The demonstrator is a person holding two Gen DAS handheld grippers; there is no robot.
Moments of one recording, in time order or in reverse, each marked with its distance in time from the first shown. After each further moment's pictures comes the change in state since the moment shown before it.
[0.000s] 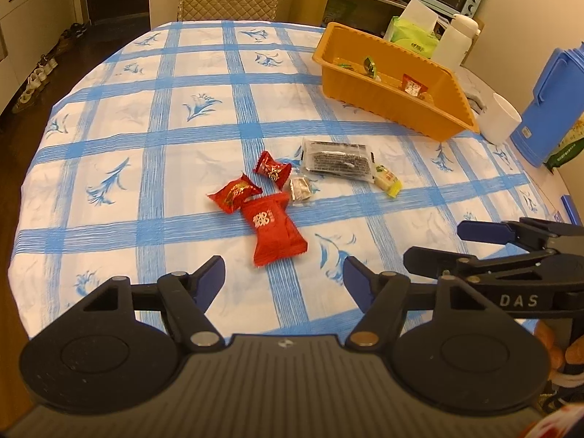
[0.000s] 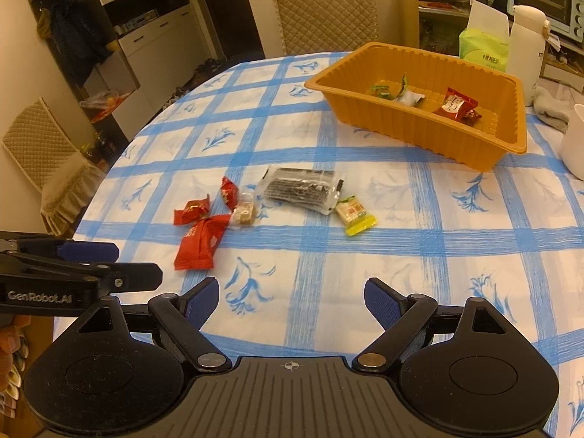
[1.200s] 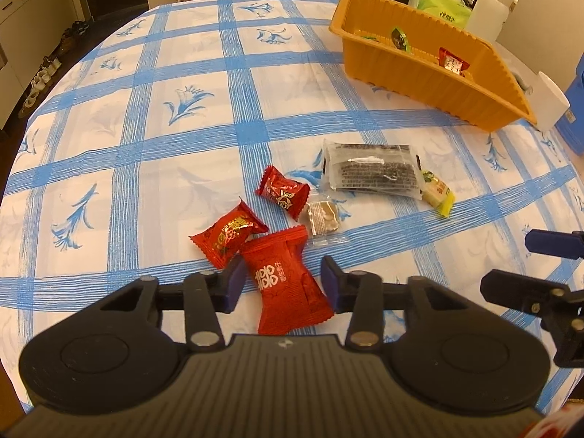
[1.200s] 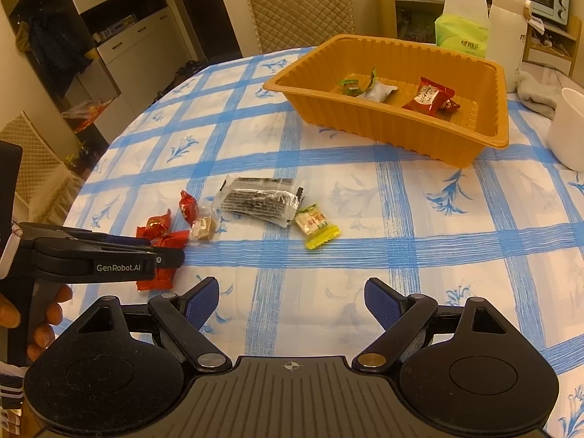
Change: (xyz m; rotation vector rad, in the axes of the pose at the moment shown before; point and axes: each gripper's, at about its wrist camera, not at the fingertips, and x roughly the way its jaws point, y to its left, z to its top) left arm 0.080 -0.004 0.034 0.049 0.072 0.083; right arm 0.011 -0.031 0.013 0.054 0.011 -0.029
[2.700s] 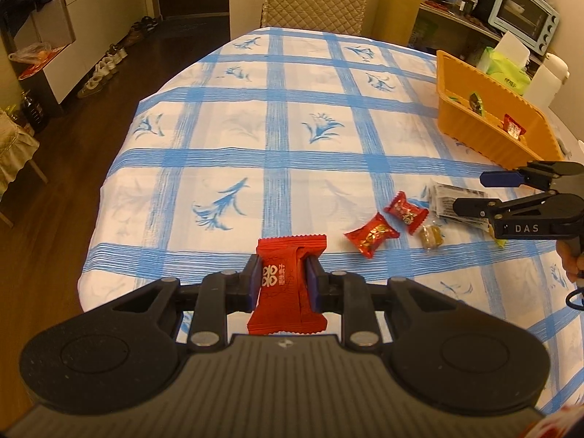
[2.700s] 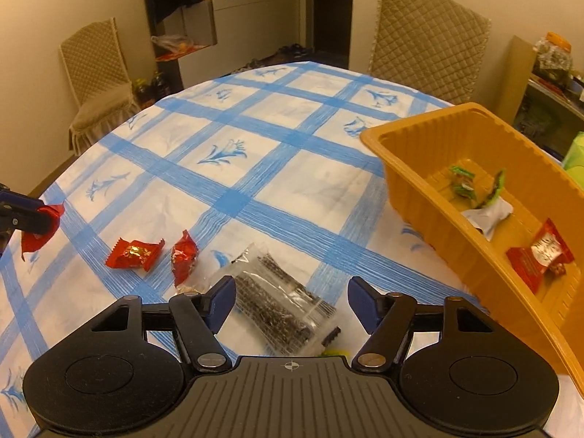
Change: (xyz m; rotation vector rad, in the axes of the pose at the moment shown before) left arm -0.066 0.090 -0.024 -0.174 -0.094 0.120; right arm 0.105 0.021 0.075 -0.473 0.006 0.139
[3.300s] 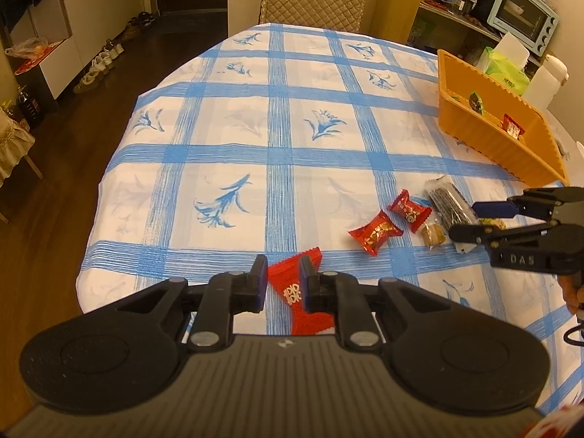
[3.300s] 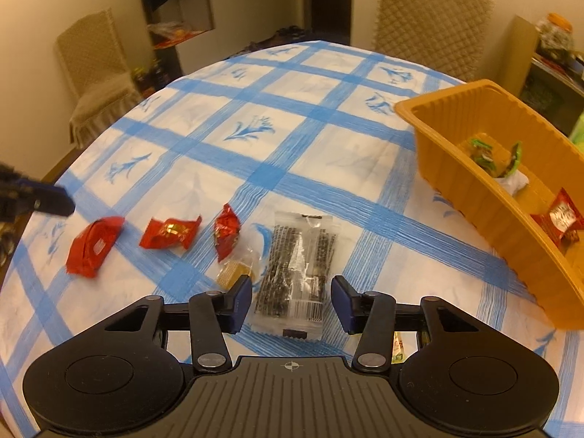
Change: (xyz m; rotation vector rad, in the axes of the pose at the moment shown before) left arm 0.004 0.005 0.000 -0.004 0.014 -0.022; right arm -0.003 0.031 -0.008 0.060 0.056 -0.006
